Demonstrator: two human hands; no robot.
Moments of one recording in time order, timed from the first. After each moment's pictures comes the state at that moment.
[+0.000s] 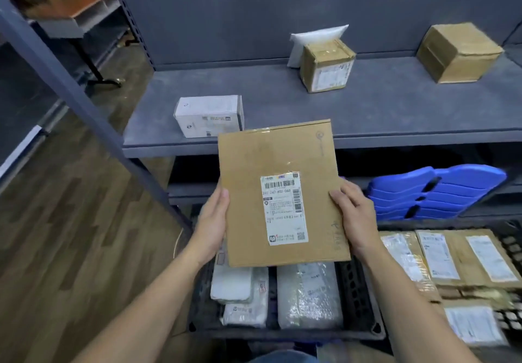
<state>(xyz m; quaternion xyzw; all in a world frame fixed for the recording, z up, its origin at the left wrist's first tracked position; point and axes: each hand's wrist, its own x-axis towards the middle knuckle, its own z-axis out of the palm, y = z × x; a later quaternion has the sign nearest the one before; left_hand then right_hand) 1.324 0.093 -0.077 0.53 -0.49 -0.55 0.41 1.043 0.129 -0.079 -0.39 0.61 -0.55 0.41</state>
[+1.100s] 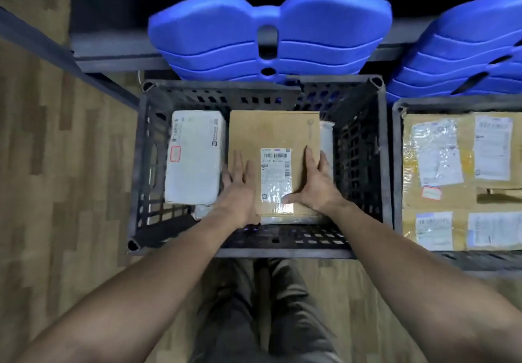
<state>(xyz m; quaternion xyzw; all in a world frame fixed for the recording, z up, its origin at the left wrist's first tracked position) 1.248 0.166 -0.369 0.57 -0.71 -0.33 -0.26 1.036 0.177 -0.382 -0.50 0.70 0.00 0.50</state>
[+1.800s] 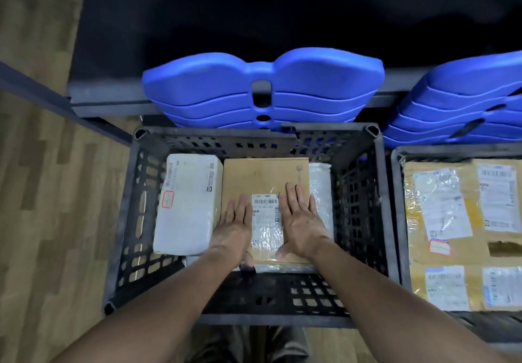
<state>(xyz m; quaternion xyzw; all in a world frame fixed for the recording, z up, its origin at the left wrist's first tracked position) 1.242 0.137 -0.422 0.49 -0.73 -0.28 -0.39 1.059 0.148 -0.410 -0.71 0.57 0.27 0.30</state>
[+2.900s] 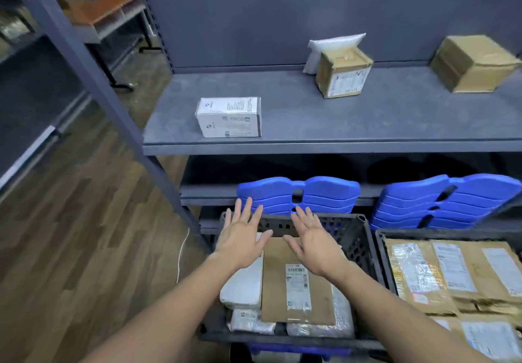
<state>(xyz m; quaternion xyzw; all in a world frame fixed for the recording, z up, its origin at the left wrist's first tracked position) 1.327 0.093 -0.141 0.58 -0.79 -0.14 -0.08 1.119 0.131 -0.149 -0.76 0.62 -0.03 0.19</state>
